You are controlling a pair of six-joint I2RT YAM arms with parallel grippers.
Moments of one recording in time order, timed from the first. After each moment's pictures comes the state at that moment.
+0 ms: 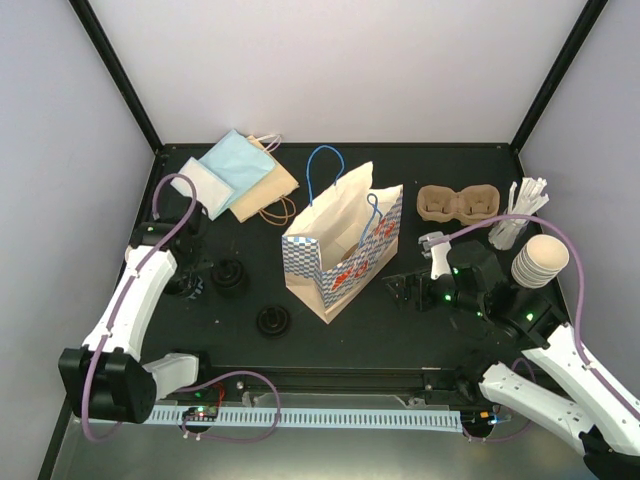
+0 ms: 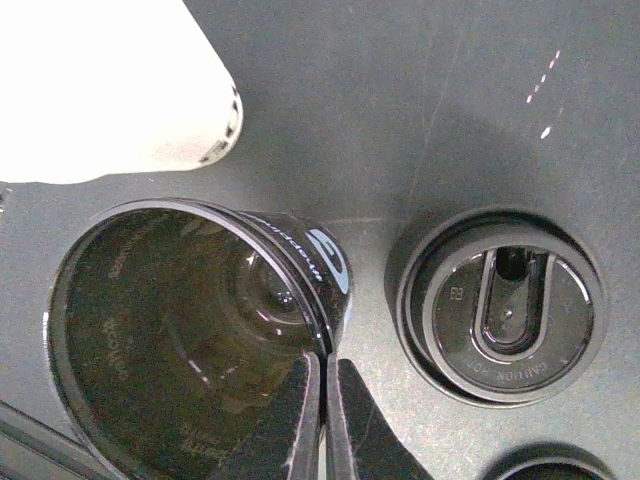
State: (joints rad) left arm -0.07 1.17 1.00 -1.14 -0.23 -0.53; right arm 0.74 0.69 0.91 -0.87 -0.09 0.48
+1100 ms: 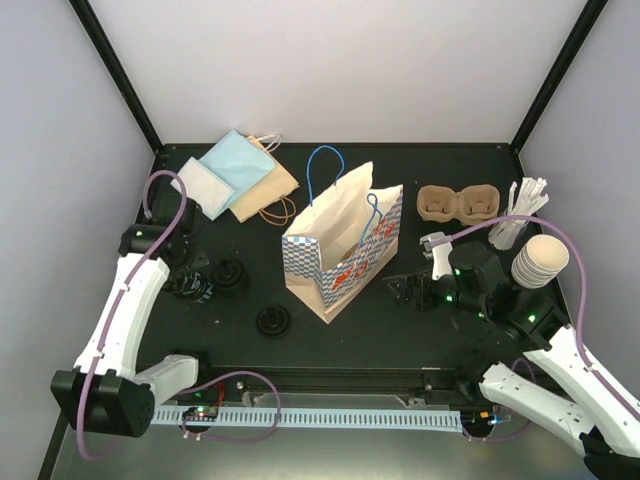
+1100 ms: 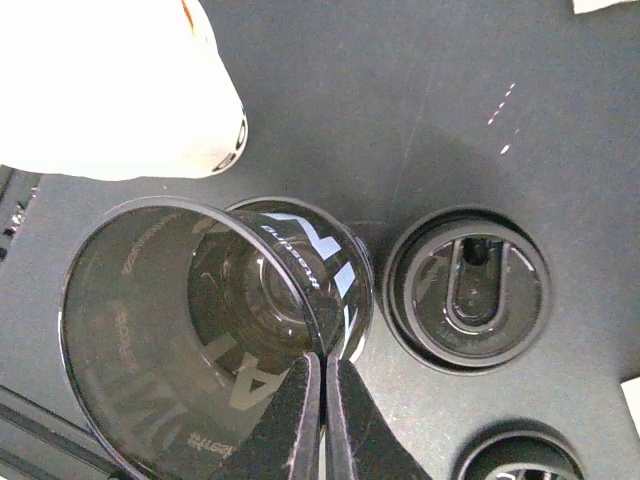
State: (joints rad) left arm -0.07 1.10 1.08 -1.22 -0.24 -0.54; right arm 0.74 0.68 0.91 -0.88 -0.09 0.48
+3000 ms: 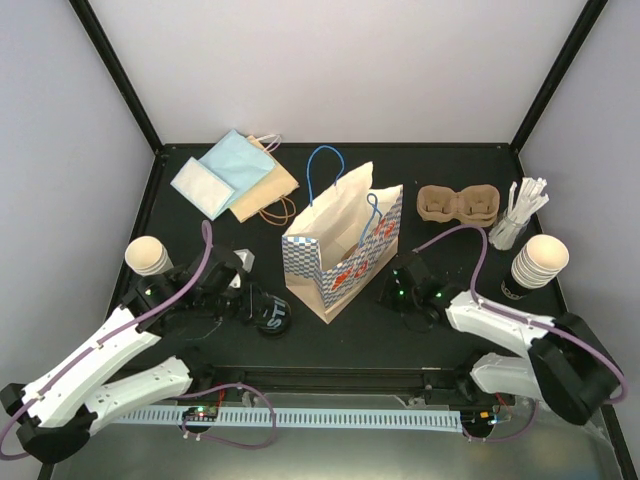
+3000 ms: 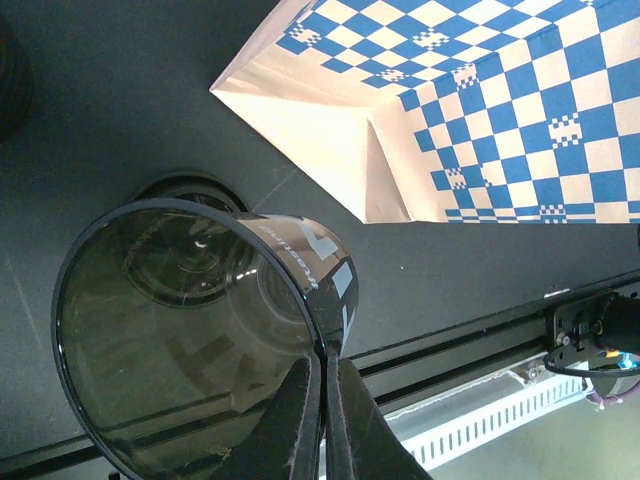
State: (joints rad) left arm -0.80 0.79 0.96 -1.13 0.09 -0.84; right arm 0.69 1.17 0.46 -0.22 -0.06 0.97
